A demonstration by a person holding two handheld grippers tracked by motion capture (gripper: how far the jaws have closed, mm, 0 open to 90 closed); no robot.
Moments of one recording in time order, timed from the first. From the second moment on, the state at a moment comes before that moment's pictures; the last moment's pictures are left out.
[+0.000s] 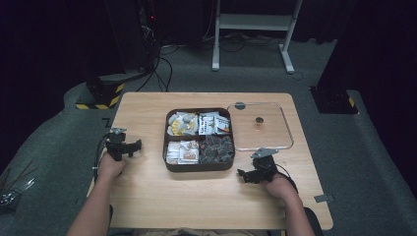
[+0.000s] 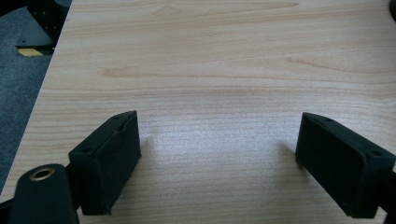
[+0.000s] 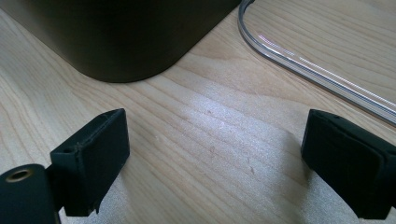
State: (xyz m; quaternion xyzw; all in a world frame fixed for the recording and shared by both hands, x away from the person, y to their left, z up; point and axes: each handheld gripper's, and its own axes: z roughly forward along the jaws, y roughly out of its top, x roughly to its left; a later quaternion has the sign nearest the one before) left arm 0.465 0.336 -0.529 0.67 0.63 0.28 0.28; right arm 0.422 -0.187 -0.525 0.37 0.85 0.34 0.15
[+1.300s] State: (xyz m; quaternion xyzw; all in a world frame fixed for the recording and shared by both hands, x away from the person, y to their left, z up) left arm 0.467 0.337 -0.525 0.69 0.62 0.25 0.27; right arm 0.420 -0.187 -0.525 0.37 0.85 0.34 0.15
